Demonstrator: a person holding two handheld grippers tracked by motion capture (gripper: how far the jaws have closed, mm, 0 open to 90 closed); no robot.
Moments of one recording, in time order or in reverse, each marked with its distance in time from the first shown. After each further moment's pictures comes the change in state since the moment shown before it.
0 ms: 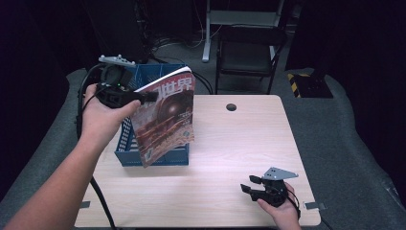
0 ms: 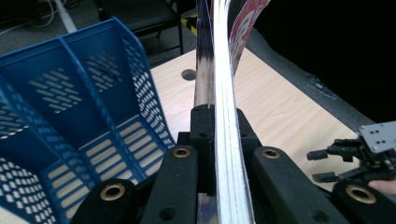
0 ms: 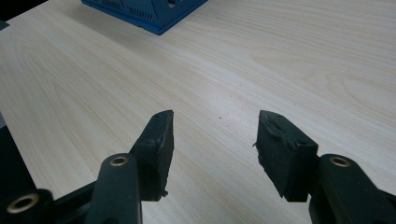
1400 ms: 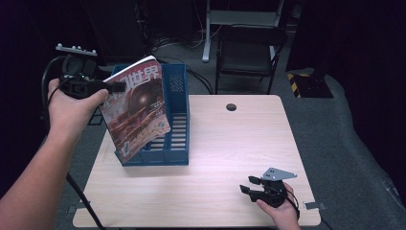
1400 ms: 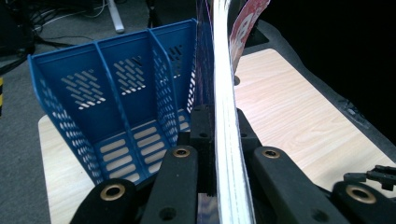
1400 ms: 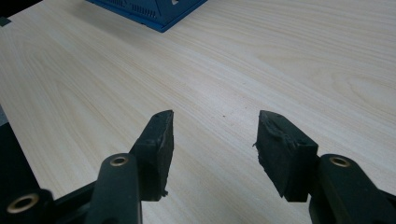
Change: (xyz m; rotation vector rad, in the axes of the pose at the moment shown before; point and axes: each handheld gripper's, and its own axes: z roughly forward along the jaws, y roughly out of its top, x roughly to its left) left arm 0.052 -0.010 -0.035 -0.034 0.125 -0.134; right arm 0.003 0.000 0.001 0.010 0.008 0.001
